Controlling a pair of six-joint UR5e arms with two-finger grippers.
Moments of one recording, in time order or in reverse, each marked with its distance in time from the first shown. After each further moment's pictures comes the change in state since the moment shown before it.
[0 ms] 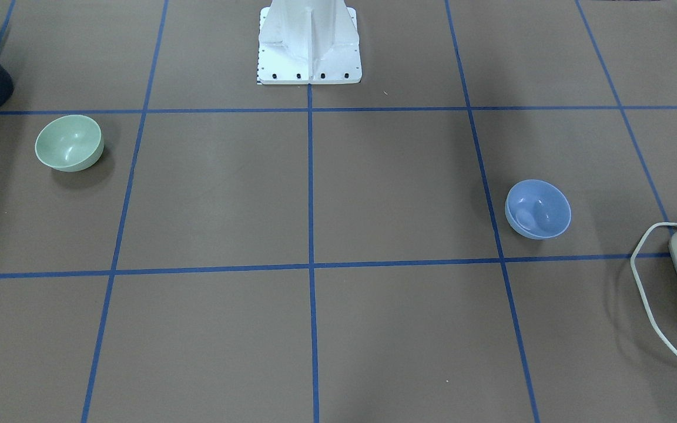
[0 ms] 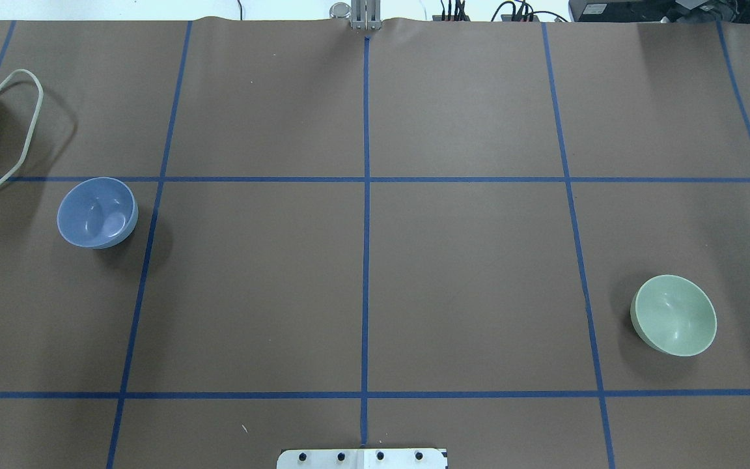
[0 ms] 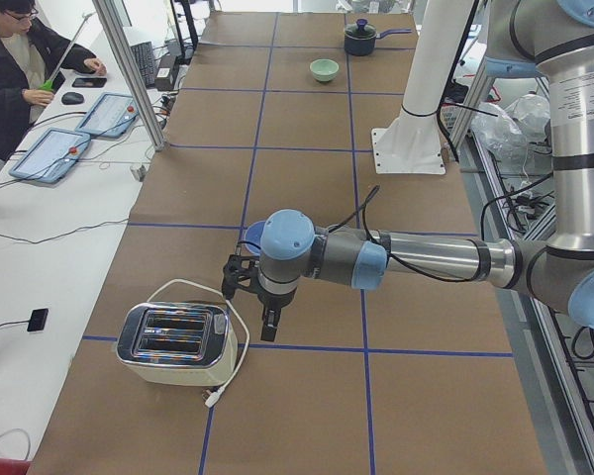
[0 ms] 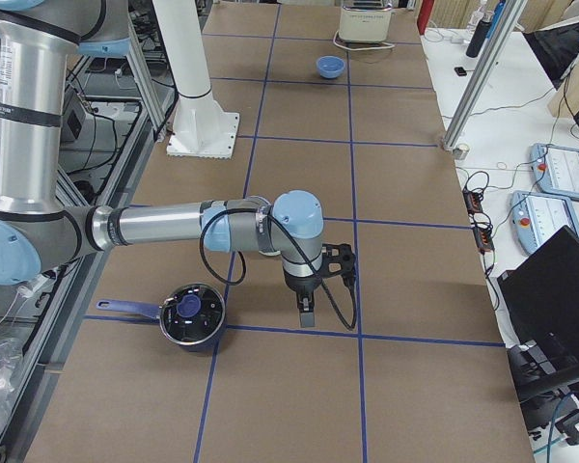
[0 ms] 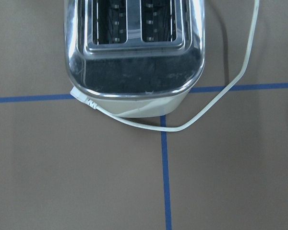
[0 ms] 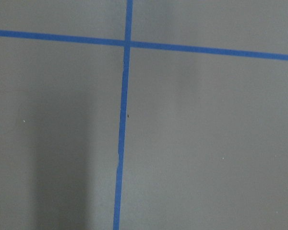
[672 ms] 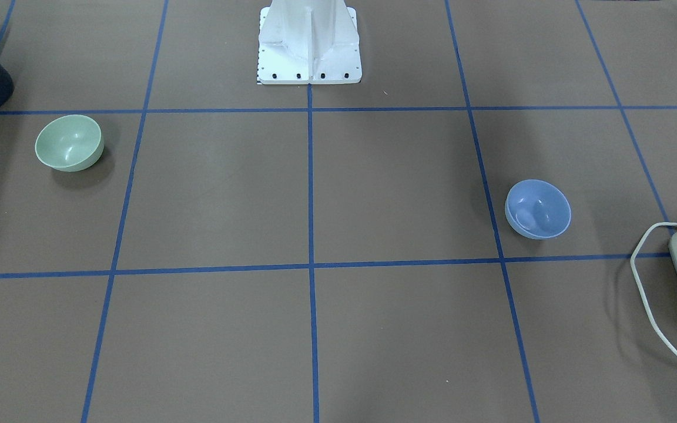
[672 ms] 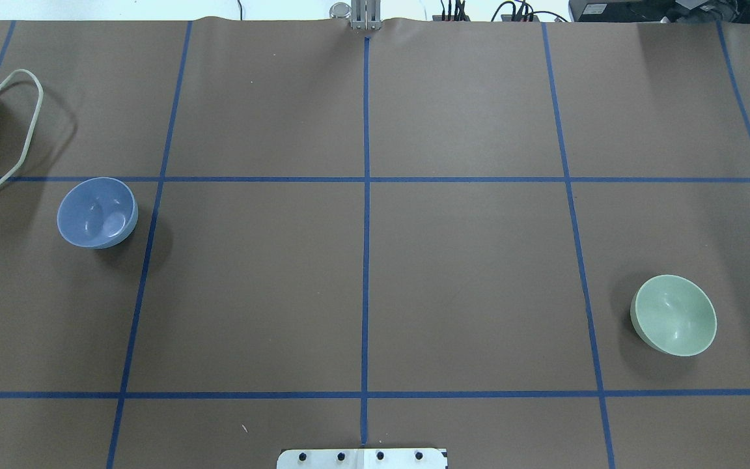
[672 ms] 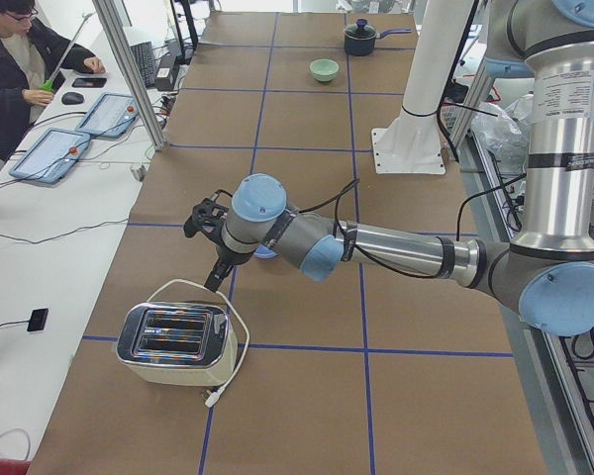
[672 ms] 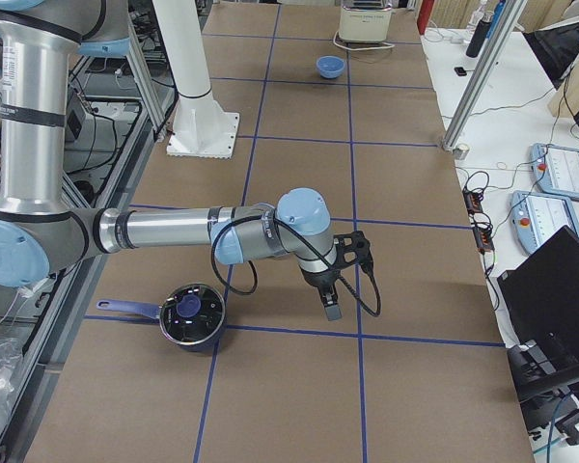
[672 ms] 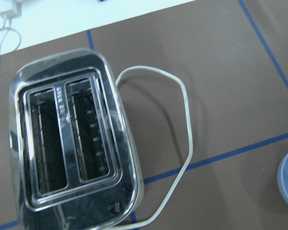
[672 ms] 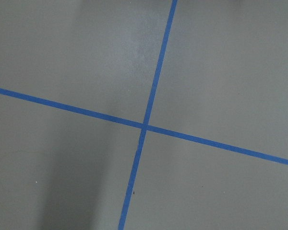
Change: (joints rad) left arm 0.051 -0.118 0.093 -0.340 -0.056 -0.013; right arm -0.007 0.025 -0.057 0.217 0.047 0.062
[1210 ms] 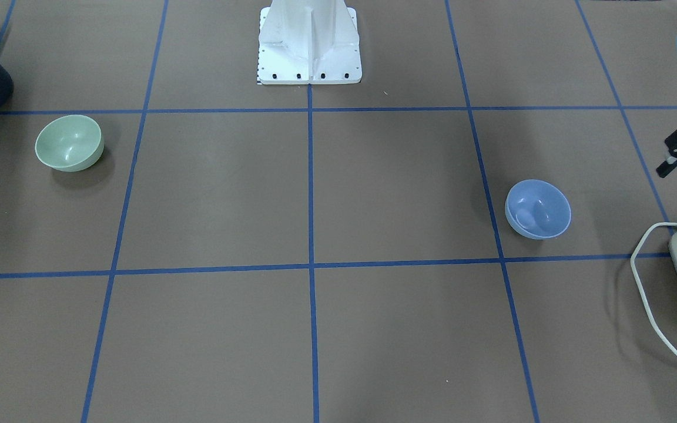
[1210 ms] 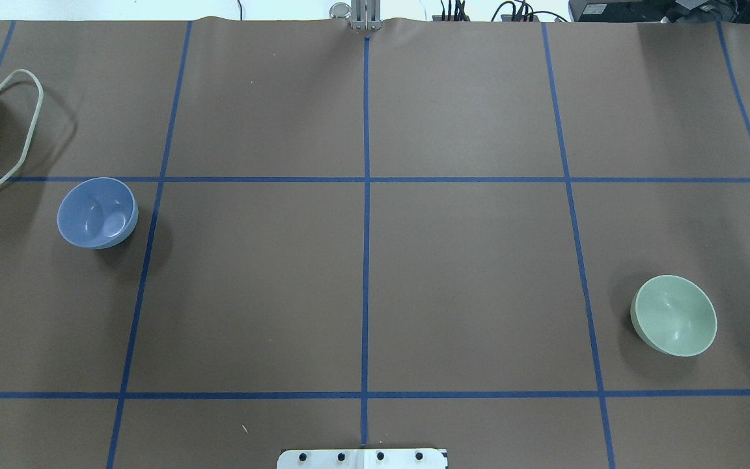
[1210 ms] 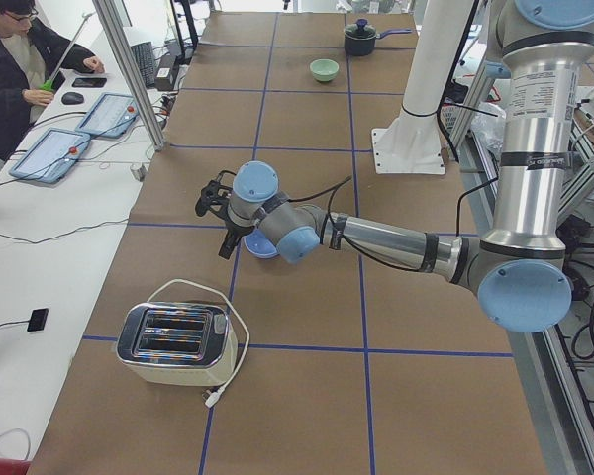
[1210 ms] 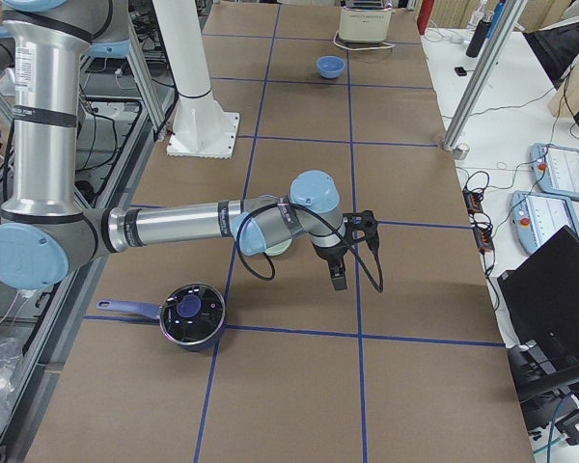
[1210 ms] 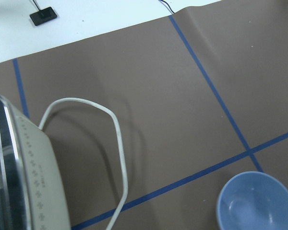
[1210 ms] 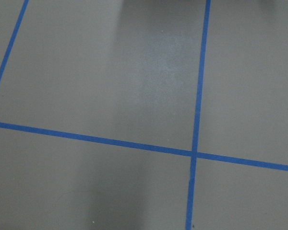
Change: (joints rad) left arm 0.267 -0.039 0.011 -0.145 0.063 -0.421; right arm -0.178 0.032 0.016 0.127 -0.011 0.366
